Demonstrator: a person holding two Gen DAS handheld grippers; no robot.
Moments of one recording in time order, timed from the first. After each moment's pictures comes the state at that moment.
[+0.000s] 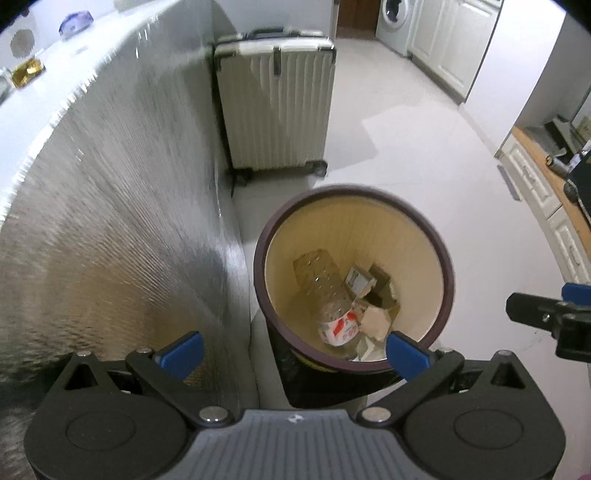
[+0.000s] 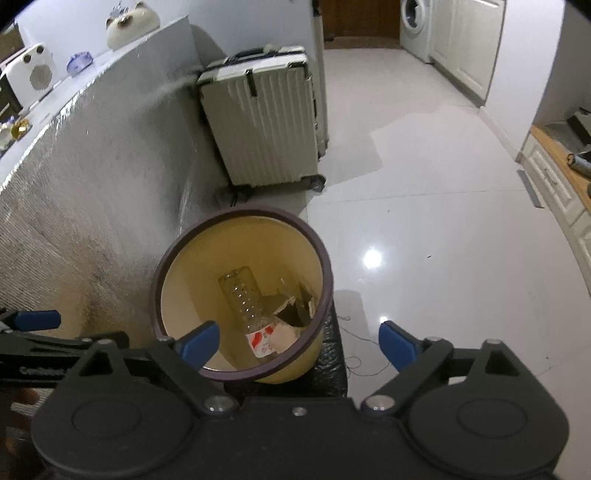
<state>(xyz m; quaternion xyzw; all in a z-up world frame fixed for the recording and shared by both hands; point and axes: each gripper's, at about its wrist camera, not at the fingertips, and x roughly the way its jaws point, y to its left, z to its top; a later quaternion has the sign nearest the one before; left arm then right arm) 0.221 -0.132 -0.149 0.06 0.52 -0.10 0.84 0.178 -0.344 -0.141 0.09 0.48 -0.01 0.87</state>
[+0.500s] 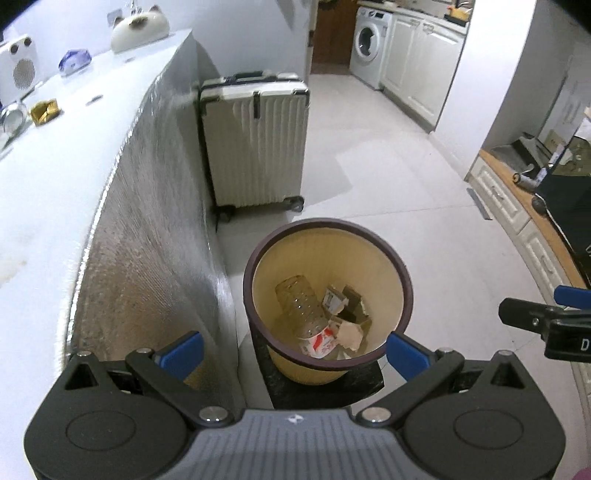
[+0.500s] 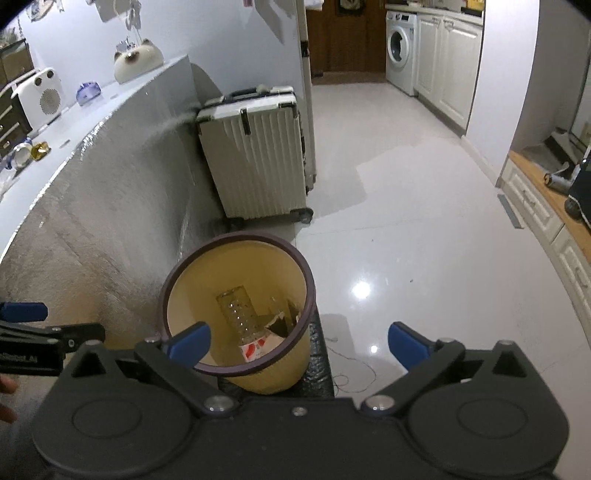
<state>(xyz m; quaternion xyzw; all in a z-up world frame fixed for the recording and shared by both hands) 0.167 -0.120 -0.100 0.06 0.47 -0.14 0.87 0.123 -0.348 -0.106 0.08 0.43 -0.03 0.90</state>
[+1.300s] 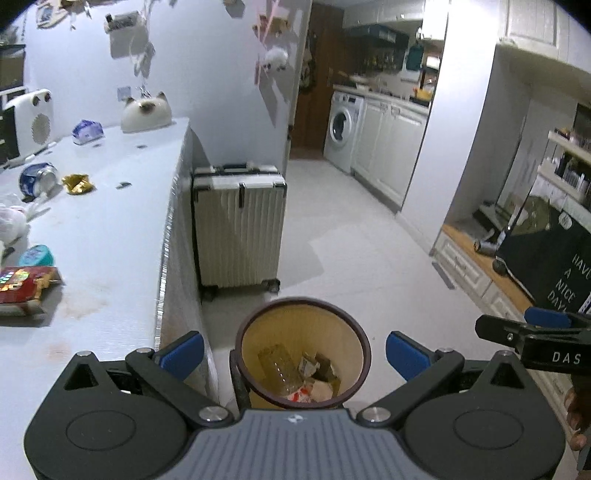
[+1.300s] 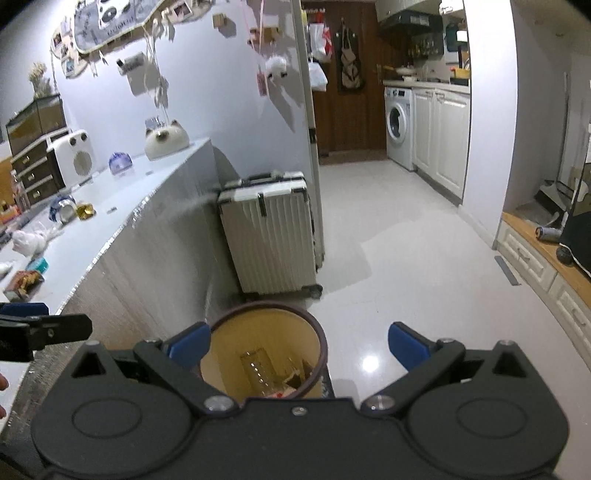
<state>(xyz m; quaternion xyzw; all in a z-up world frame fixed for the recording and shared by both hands) 0.090 -0.082 -0.032 0.01 0.33 -0.18 0.93 0.043 -0.330 -0.050 0.09 0.29 -0.03 0.95</state>
